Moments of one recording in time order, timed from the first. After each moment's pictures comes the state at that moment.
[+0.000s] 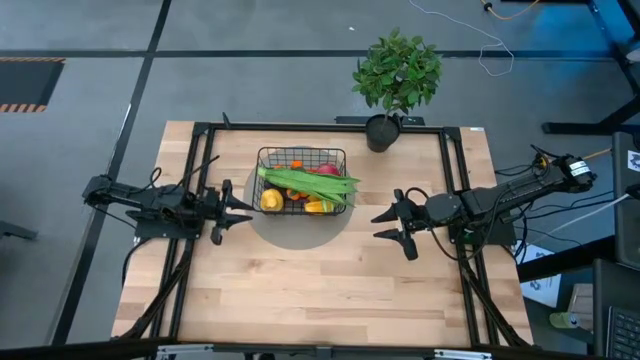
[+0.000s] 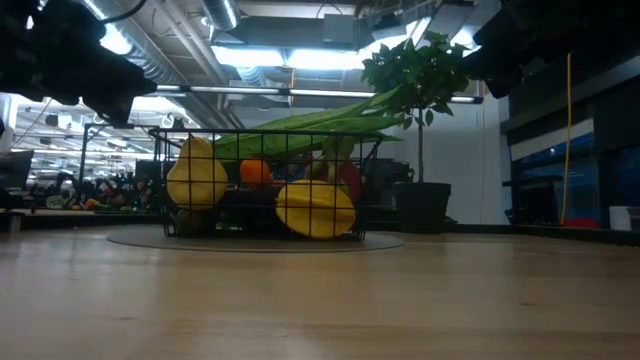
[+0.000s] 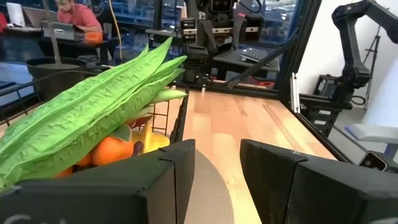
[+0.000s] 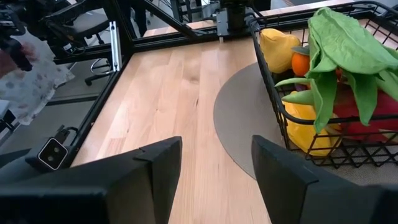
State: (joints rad) left arm -0.21 0.00 0.01 0.05 -0.22 -0.14; right arm 0.28 0.92 0.49 0.08 0.14 0.26
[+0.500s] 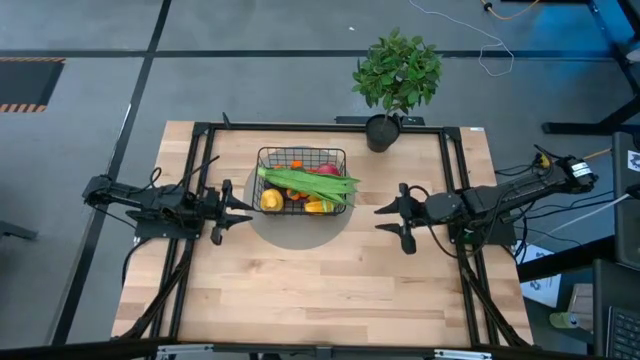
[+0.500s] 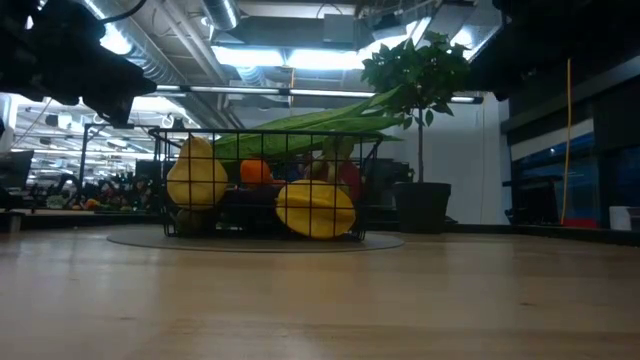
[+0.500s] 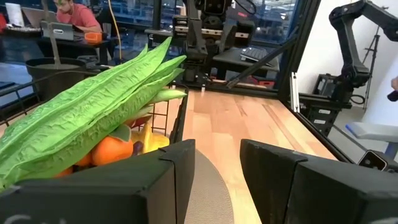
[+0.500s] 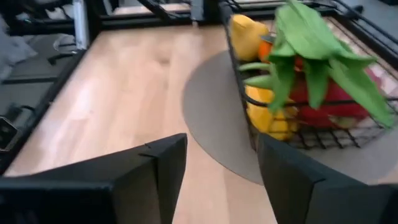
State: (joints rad) left arm -0.21 0.00 0.01 0.05 -0.22 -0.14; right arm 0.26 0.89 0.49 -0.01 0.23 0.18
